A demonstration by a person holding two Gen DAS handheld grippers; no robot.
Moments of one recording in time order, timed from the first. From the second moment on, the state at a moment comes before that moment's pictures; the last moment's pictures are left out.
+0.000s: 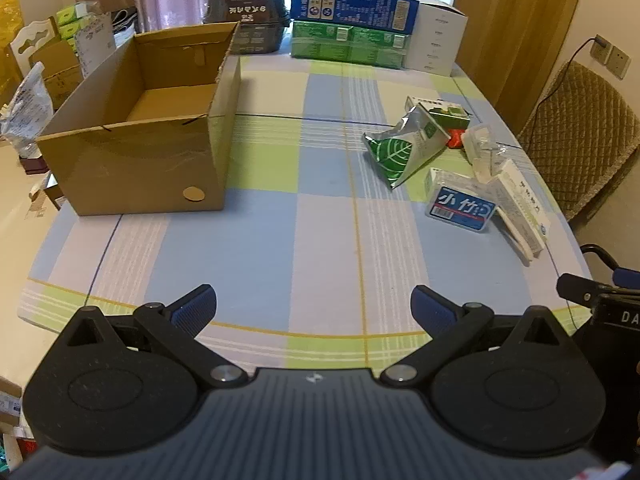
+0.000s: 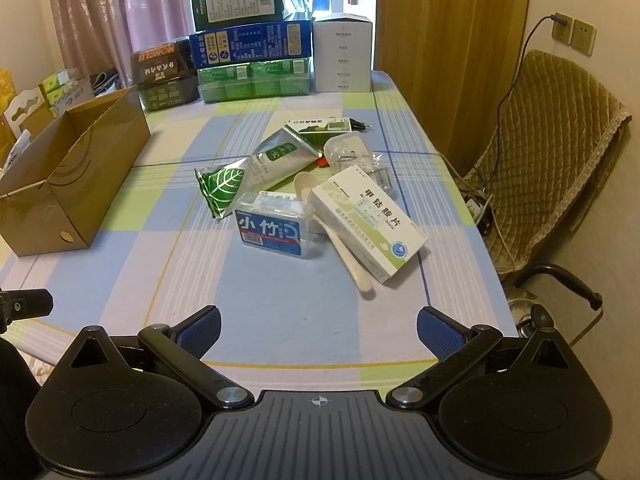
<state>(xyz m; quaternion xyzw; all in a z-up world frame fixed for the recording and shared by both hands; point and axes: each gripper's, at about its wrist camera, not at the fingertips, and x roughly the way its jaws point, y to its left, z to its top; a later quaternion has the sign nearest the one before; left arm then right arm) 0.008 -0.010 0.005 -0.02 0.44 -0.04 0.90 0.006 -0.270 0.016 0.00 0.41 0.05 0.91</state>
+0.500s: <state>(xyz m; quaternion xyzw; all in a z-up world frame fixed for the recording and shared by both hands) 0.008 -0.019 0.001 -0.03 0.44 -0.08 0.89 0.008 -0.279 0.013 0.01 0.41 0.05 0.91</state>
